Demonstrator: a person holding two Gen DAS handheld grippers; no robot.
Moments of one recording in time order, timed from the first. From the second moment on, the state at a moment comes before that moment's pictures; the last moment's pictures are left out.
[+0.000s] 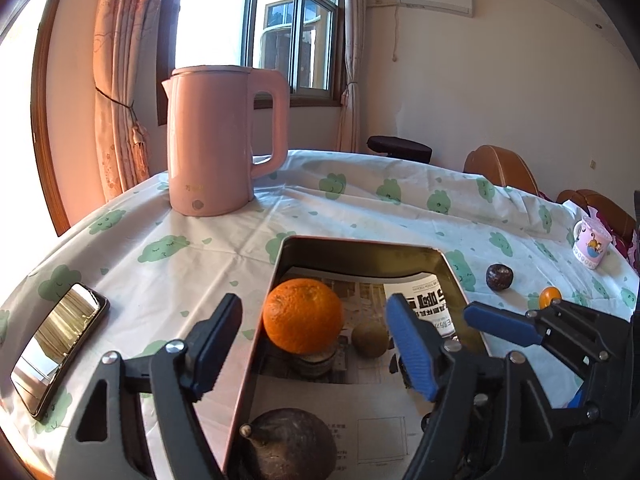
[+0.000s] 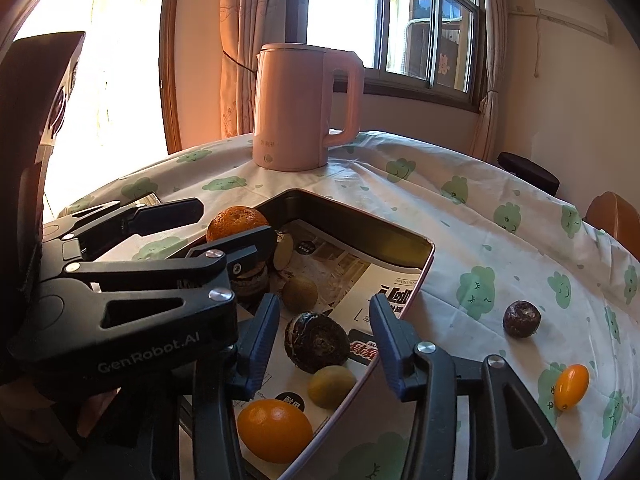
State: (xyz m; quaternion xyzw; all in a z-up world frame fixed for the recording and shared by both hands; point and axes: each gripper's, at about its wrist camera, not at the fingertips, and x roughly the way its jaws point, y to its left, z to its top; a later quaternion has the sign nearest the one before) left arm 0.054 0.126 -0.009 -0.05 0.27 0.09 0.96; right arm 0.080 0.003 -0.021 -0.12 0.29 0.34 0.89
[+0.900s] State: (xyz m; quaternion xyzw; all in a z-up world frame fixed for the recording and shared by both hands) left arm 0.099 -0.012 0.011 0.02 0.27 0.01 0.96; right arm 0.153 -0.182 -0.019 -0.03 0.35 0.15 0.93
